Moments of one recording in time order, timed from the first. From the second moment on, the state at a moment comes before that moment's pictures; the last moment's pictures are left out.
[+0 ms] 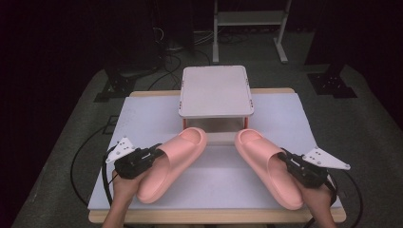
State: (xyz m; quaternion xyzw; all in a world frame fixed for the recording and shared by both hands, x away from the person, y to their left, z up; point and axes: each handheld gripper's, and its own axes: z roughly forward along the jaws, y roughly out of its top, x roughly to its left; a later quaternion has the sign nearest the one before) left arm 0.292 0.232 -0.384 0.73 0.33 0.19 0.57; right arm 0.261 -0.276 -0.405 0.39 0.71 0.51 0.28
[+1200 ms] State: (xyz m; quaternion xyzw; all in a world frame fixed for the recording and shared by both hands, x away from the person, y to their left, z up) left arm 0.315 0.231 -0.337 0.72 0.31 0.20 0.58; right arm 0.286 -0.259 -0.340 0.37 0.70 0.53 0.29
